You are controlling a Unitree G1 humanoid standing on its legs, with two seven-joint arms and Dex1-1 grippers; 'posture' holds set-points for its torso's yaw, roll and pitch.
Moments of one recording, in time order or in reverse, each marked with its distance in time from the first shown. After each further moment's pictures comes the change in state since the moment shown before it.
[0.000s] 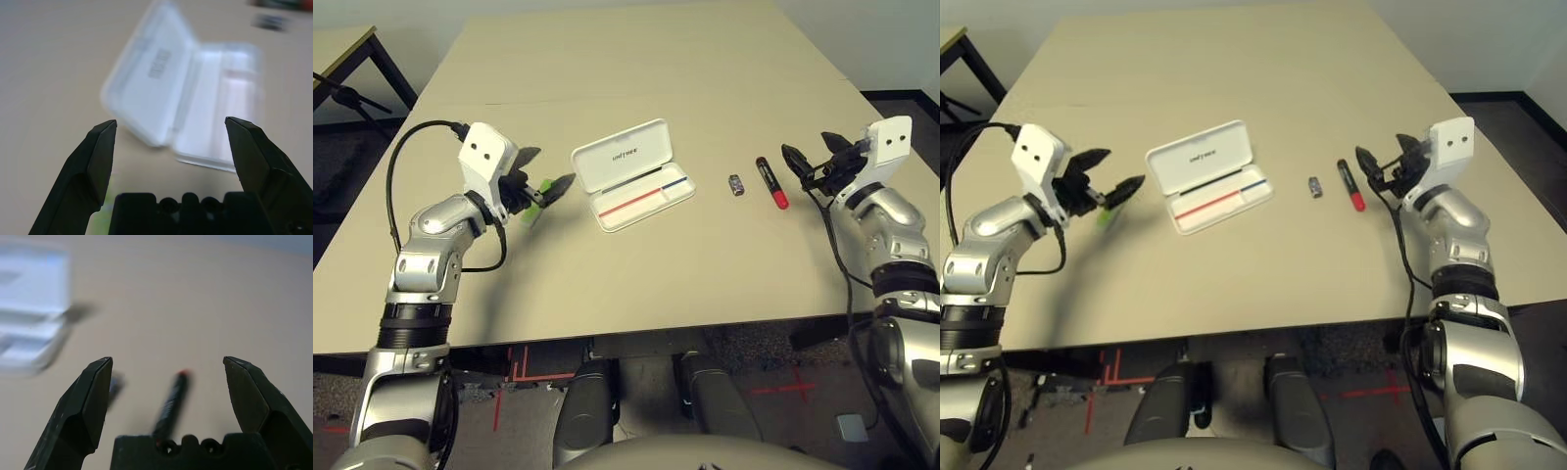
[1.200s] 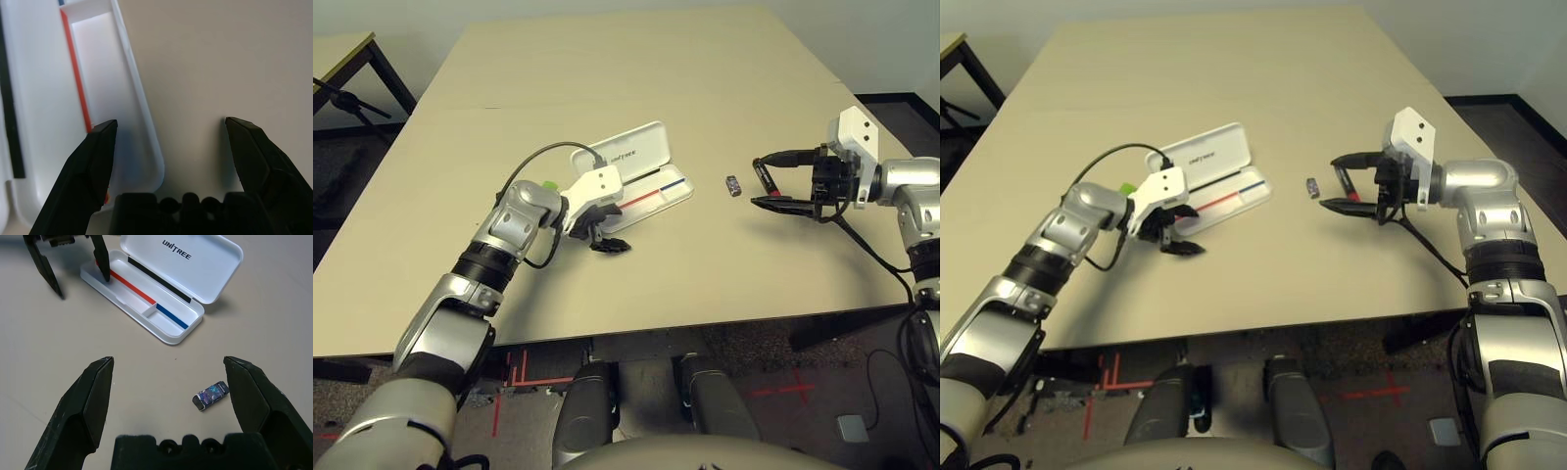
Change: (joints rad) left arm -0.318 -0.178 -0.373 0.440 0.329 -0.032 -0.303; right arm -0.117 -0.109 0.134 -0.096 -0.007 0.067 0.452
